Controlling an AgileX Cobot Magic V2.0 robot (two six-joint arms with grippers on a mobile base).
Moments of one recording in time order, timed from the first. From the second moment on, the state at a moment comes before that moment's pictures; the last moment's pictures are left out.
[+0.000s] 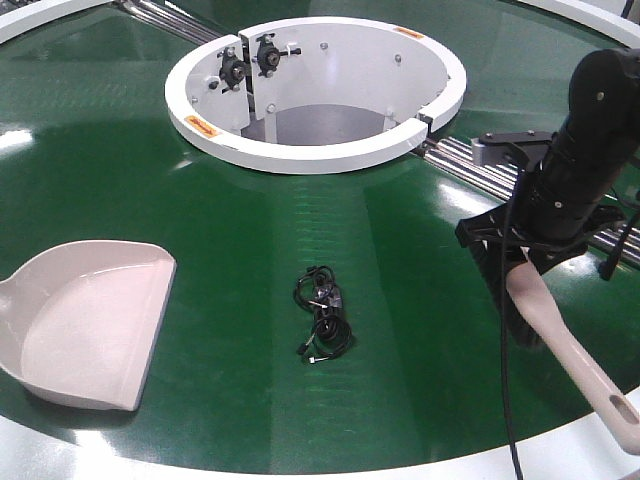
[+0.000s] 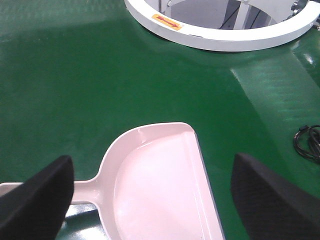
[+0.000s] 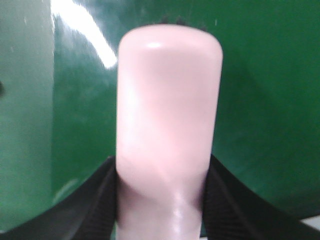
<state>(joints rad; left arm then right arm) 0.04 0.93 -0.96 -0.19 0.72 0.27 0.15 1.76 -1.46 0.06 1.24 -0.03</state>
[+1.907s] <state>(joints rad) 0.04 1.39 -1.36 0.19 1.24 1.53 0.15 1.72 -1.45 0.06 1.24 -0.03</state>
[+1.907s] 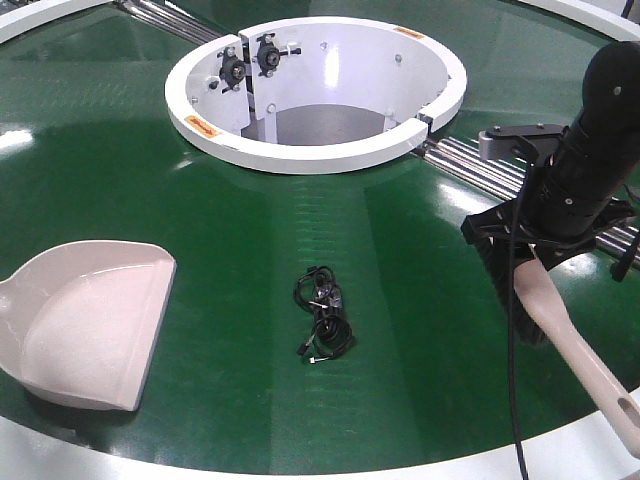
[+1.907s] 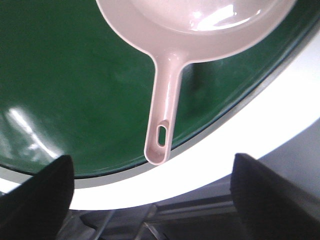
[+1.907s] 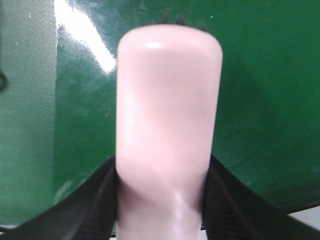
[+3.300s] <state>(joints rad) 0.24 1.86 -1.50 0.26 1.22 1.57 0.15 1.72 -1.45 0.06 1.24 -0.03</state>
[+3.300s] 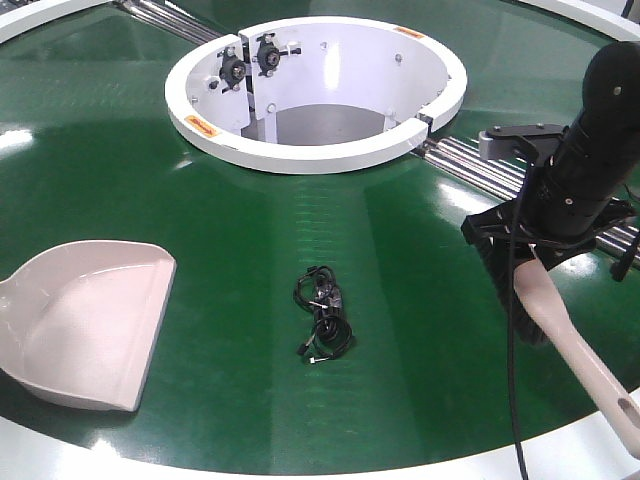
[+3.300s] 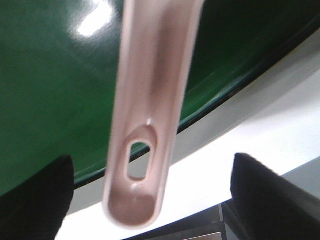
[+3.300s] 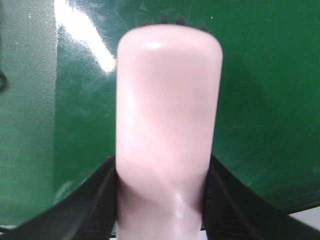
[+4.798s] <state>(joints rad) 0.21 1.91 -1.52 0.25 1.22 1.58 0.15 1.72 -1.45 0.06 1.24 -0.03</state>
